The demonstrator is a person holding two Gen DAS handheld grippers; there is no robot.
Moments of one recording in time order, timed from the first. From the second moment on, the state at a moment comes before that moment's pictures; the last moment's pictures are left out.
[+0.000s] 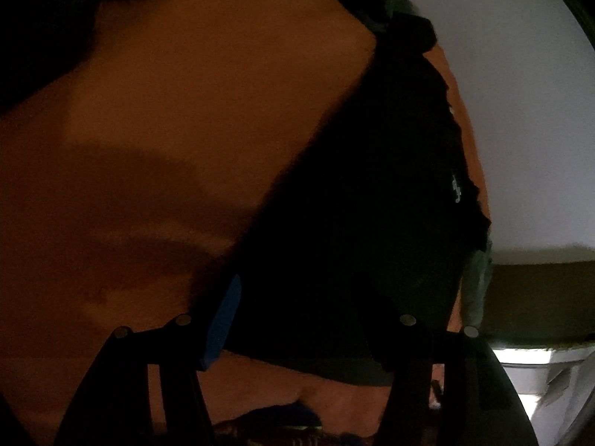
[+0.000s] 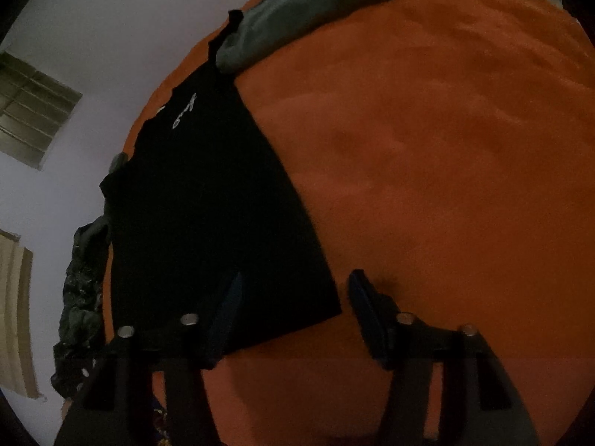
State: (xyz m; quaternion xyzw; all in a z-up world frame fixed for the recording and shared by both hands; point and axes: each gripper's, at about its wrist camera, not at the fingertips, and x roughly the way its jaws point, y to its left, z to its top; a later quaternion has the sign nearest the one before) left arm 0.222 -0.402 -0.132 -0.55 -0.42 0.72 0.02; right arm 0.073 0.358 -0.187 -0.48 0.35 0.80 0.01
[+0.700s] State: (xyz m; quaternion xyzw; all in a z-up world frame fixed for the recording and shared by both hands) left arm 0.246 -0.393 -0.145 -0.54 -0.38 0.74 0.07; right arm 0.086 0.346 -0.170 -0.45 0.32 0.83 0.02
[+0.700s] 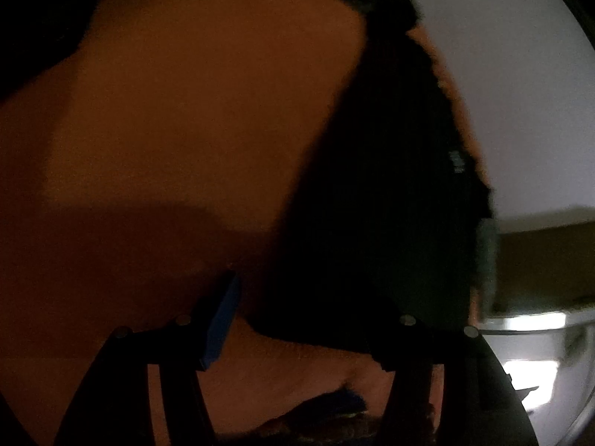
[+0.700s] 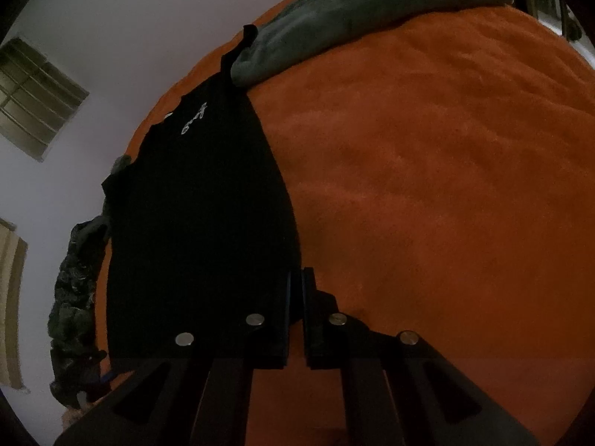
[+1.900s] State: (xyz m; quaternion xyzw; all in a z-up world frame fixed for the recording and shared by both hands) left arm 0.256 -0.409 -0.115 -0.48 -0.49 0.72 0.12; right arm 0.107 0.345 -0.146 -0.50 0.27 0.82 0.03
